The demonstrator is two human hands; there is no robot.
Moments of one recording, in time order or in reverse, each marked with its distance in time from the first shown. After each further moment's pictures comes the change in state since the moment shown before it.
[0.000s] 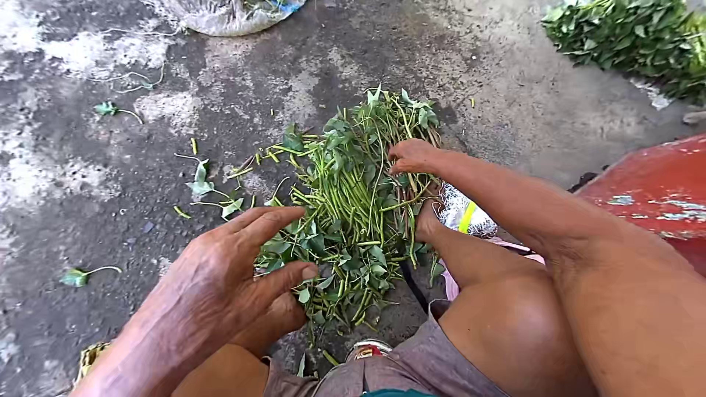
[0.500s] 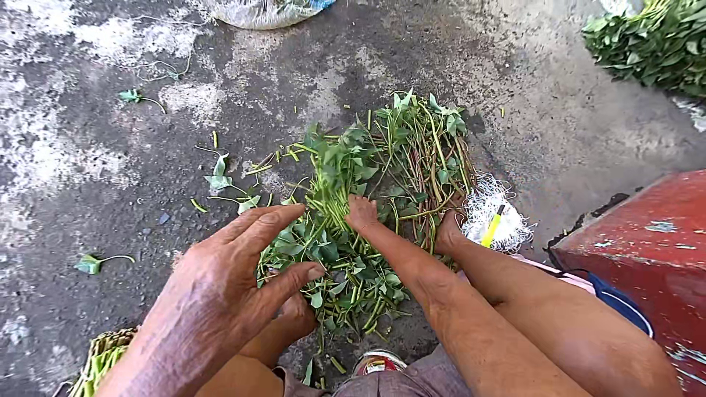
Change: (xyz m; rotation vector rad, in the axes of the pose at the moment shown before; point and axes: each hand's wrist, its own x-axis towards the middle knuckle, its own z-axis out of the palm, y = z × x) left_hand -0.014 -0.025 -0.010 0.044 0.117 -0.114; right_hand 0.075 -0.153 0.165 0.304 0.087 0.207
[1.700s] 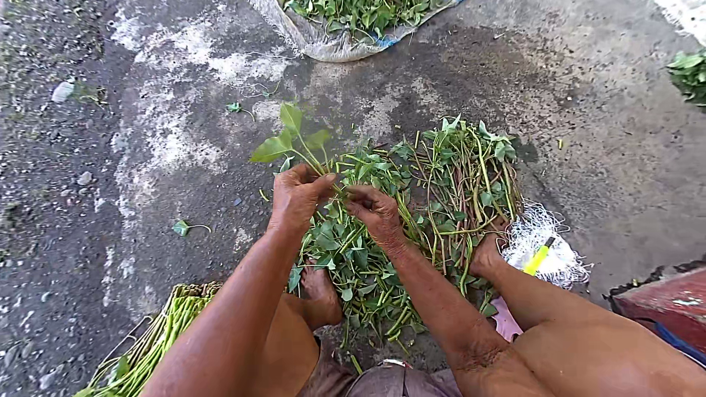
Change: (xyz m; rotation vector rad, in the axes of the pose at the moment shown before) left_hand 0.038 -0.037 0.025 -0.876 0.400 -0.717; right_hand -0.117 -0.102 -0.056 1.048 0.399 -0.851
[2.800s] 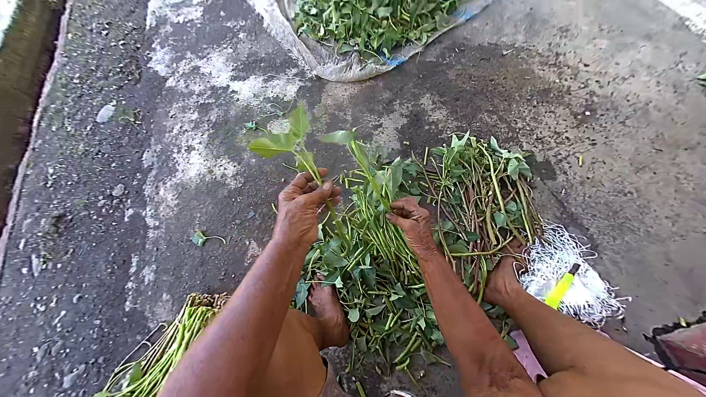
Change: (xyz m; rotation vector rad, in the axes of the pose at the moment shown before) left_hand 0.011 0.012 0.005 -0.321 0.075 -0.078; right_hand 0.013 0.061 -0.066 -0.029 0.120 0.185
